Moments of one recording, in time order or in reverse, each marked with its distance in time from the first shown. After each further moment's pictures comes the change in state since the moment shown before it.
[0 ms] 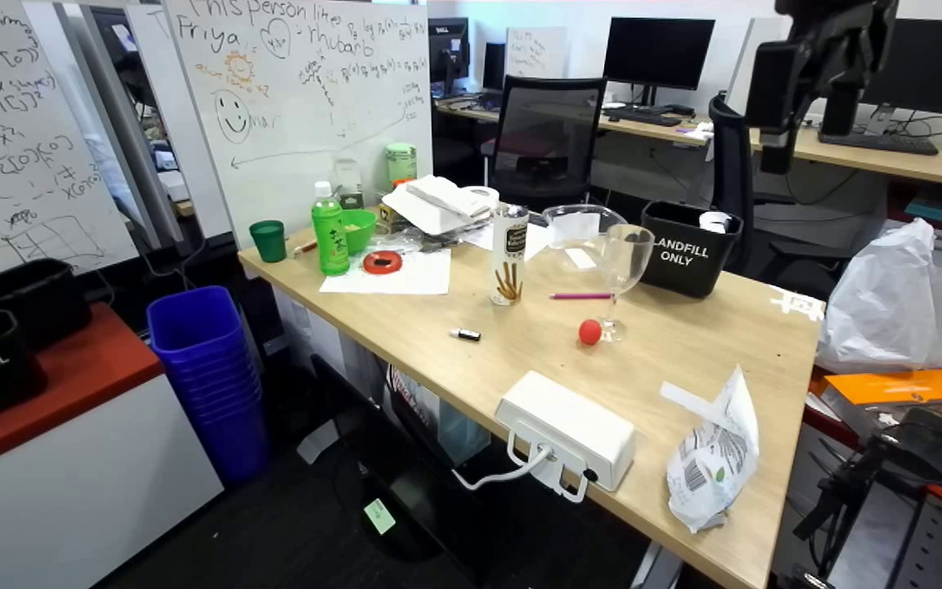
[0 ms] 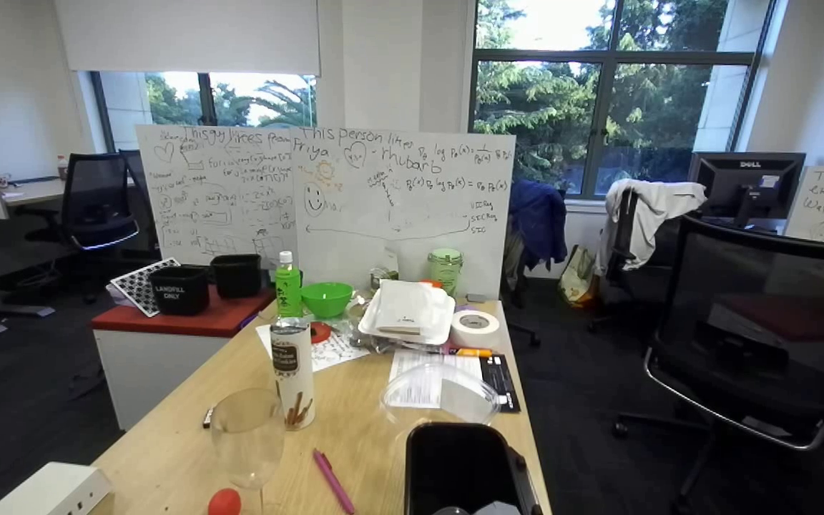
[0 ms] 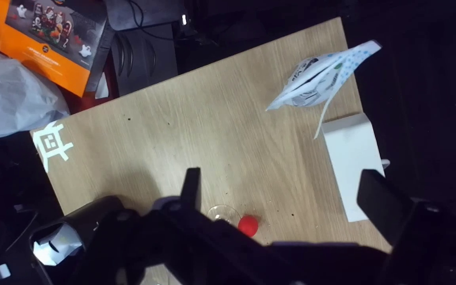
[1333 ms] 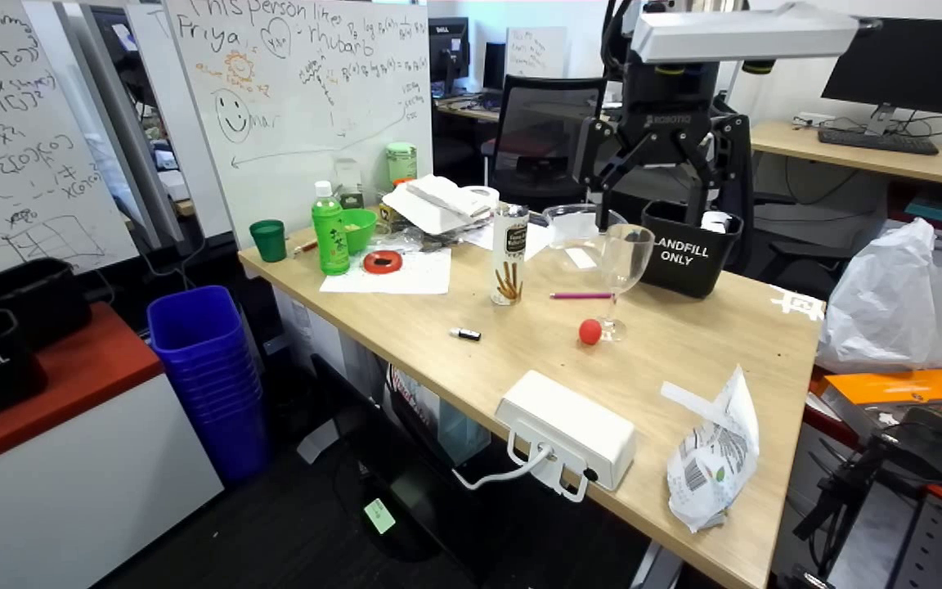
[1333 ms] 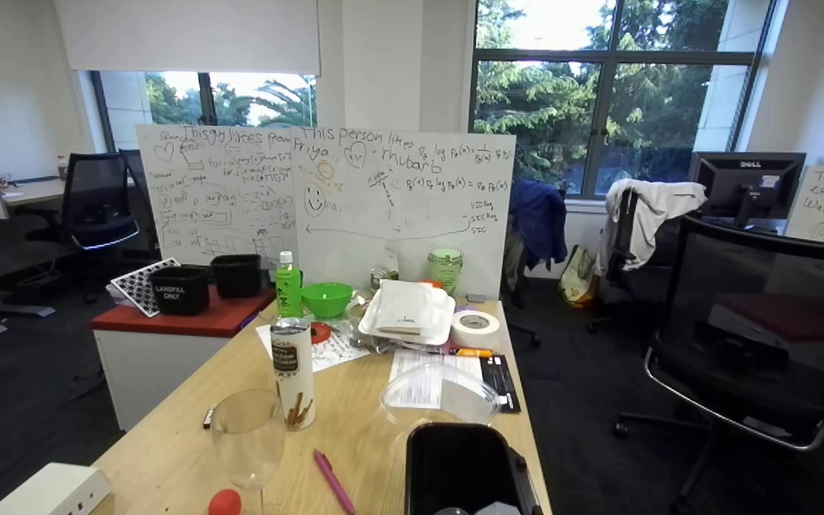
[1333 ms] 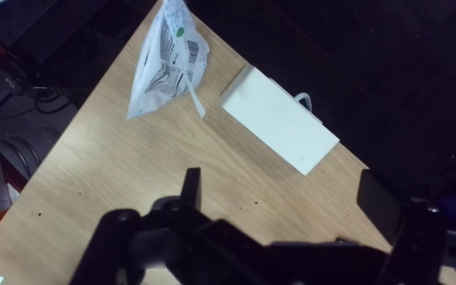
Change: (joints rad) arm 0.015 0.315 -0.002 0.096 0.212 0.283 0.501
